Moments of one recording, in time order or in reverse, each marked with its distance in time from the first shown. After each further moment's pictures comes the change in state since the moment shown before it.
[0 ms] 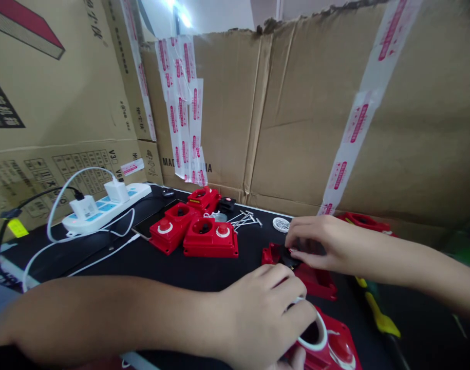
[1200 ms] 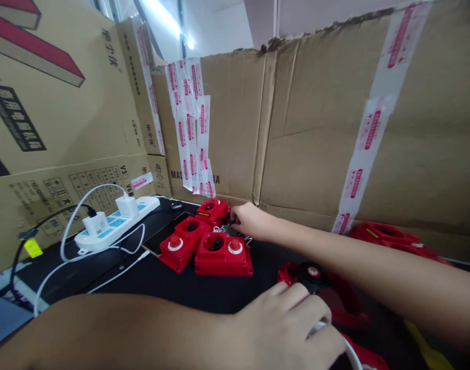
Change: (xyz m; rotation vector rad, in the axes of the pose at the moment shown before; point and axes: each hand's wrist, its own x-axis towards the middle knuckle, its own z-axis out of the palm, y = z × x) left_hand -0.003 -0.011 0.021 0.122 0.131 -0.016; right_hand 0.197 -0.015 0.046 -0.205 -0.020 0.190
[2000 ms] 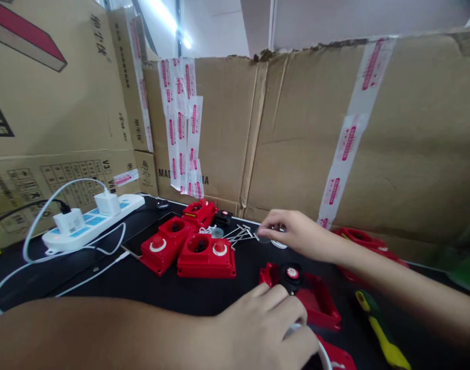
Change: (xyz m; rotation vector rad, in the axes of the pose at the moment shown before) left_hand 0.003 -0.001 0.011 0.043 0.057 0.029; right_hand -0.127 0.047 -0.038 0.319 0.167 0.054
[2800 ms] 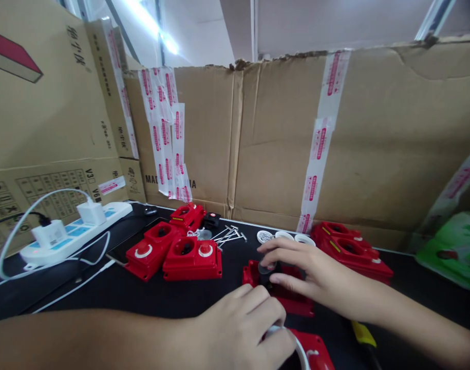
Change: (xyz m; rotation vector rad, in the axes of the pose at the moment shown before) left_hand -0.002 0.005 -0.020 0.002 -0.017 0.064; right_hand -0.092 0.010 0.009 0.027 -0.003 -0.222
